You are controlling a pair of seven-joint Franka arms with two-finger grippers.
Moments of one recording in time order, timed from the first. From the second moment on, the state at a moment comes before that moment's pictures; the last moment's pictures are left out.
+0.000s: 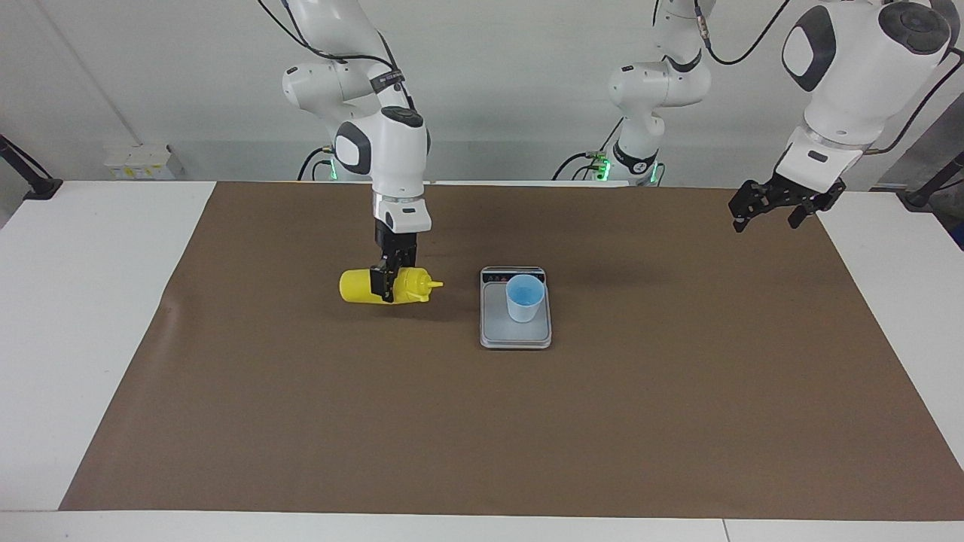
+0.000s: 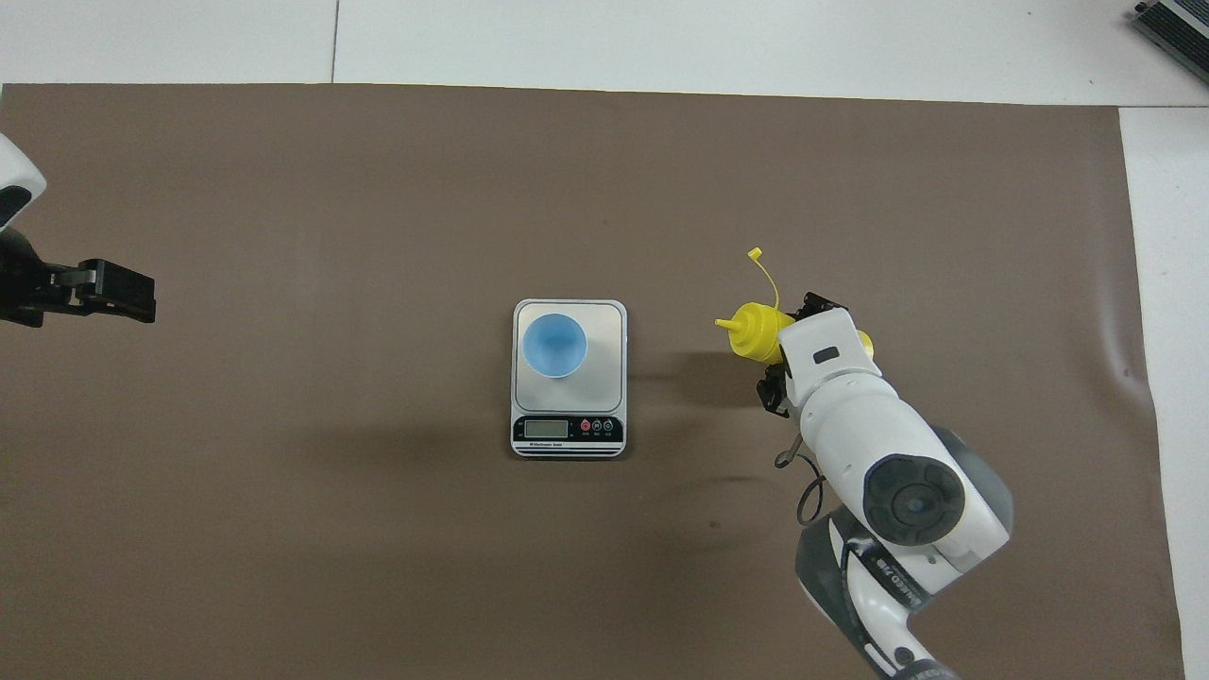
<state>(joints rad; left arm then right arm) 0.02 0.00 -0.08 -1.64 0.05 1.61 -0.06 0.36 0.00 -0.09 -2.39 -0.55 2.85 -0.40</state>
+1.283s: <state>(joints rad) 0.02 0.00 -0.08 -1.64 0.05 1.61 -0.06 0.27 -0.02 -0.09 -2.38 0.62 2.79 -1.47</state>
